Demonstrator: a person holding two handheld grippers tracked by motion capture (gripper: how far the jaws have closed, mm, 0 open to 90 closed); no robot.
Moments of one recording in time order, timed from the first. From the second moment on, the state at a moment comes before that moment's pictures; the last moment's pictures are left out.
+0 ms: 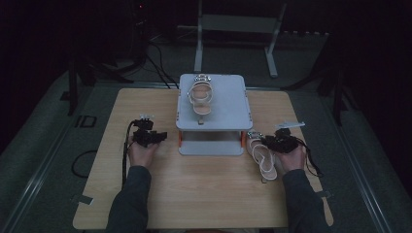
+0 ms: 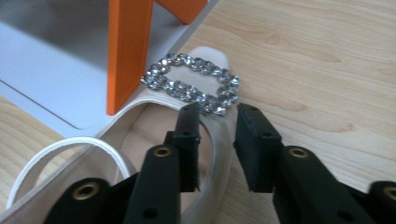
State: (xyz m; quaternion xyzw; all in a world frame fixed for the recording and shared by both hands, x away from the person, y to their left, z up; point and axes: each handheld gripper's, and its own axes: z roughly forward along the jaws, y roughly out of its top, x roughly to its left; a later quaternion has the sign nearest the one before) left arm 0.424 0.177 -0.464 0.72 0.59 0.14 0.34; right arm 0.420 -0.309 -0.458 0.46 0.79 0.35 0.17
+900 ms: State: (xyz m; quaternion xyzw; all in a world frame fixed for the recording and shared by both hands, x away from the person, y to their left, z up) left arm 0.418 0.157 -0.492 0.73 0.58 0.15 0.33; right arm 0.375 -0.302 -0.447 0.52 0.78 0.31 0.19
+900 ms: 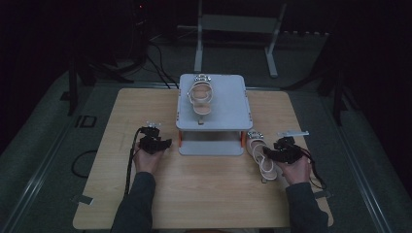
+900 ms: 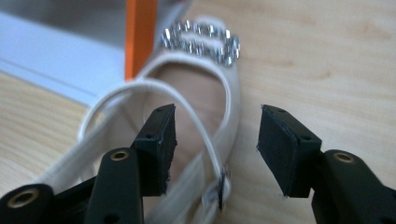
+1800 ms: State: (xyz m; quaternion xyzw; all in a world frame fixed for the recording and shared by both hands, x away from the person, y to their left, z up) left arm 0.407 0.145 -0.500 0.74 0.55 0.21 0.33; right arm 0.382 -0.305 -0.443 0.67 0.69 0.27 0.07
